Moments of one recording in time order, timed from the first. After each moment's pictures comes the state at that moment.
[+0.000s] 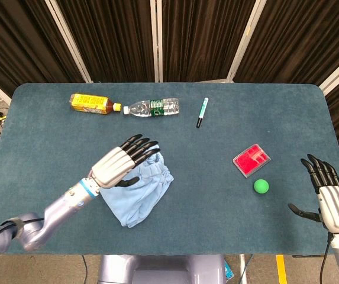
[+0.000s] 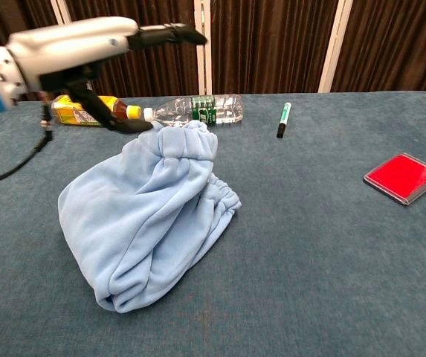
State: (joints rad) left arm -0.79 -1.32 -0.10 -1.61 1.61 1.08 -0.02; right arm 0.12 -1.01 0.09 -1.76 -1.53 1.49 0.13
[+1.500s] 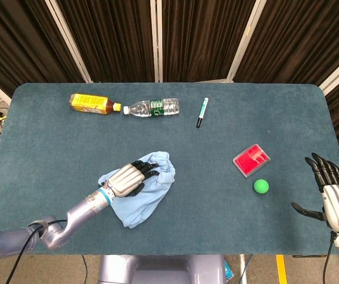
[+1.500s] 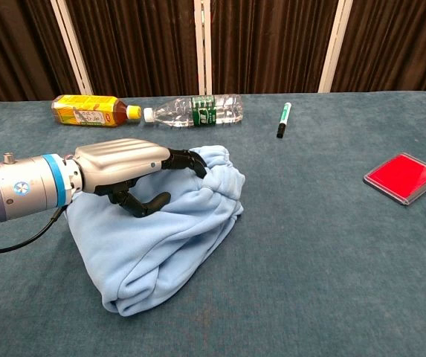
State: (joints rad) left arm -0.83 -1.61 -0.03 -1.31 1.52 0.85 -0.01; right arm 0.12 -1.00 0.10 -1.75 -1.52 1.48 0.16
